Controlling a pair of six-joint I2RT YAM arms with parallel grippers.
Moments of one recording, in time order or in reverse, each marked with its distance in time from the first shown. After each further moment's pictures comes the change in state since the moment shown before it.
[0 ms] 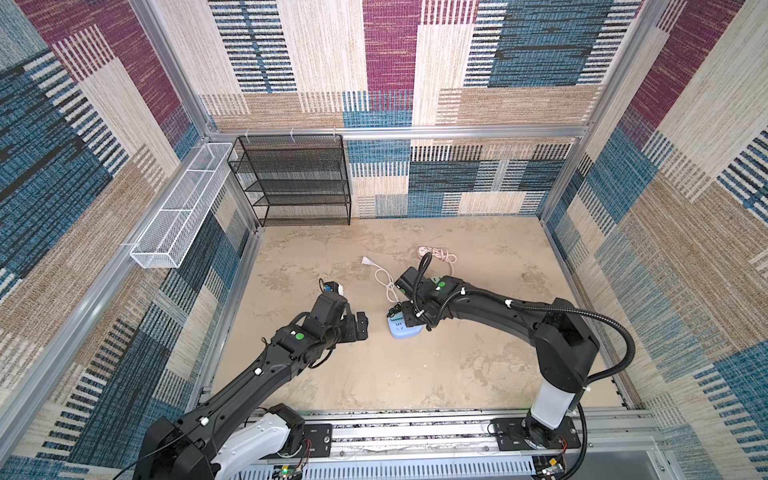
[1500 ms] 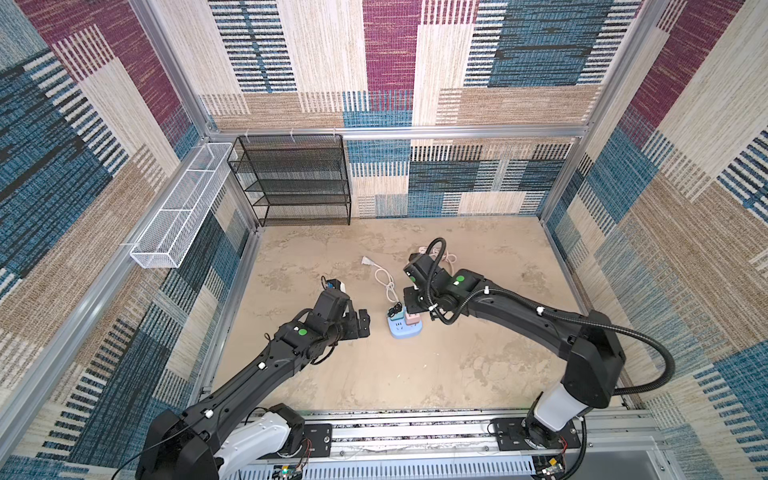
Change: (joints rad) left arm 0.001 0.040 0.037 0.007 -0.010 -0.001; right arm -0.037 -0.167 0.011 0.047 -0.008 -0.034
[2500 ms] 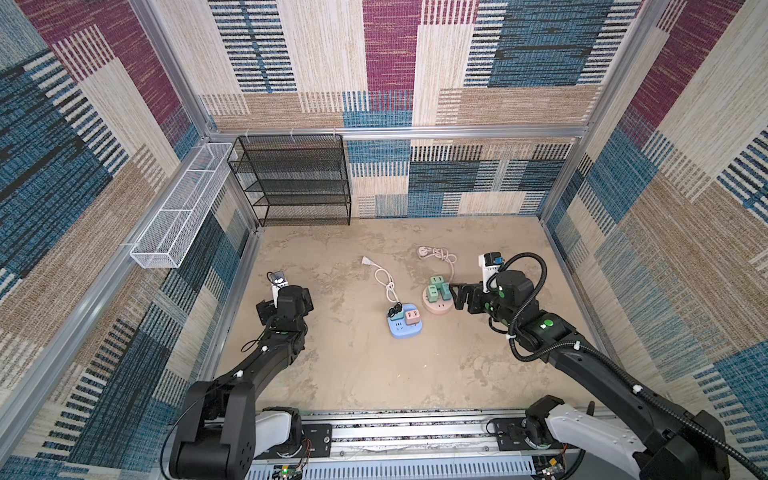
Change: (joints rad) left arm 0.505 0.222 -0.278 0.808 -0.435 0.416; right arm -0.317 -0.616 -0.603 0.476 -0.057 -0.220
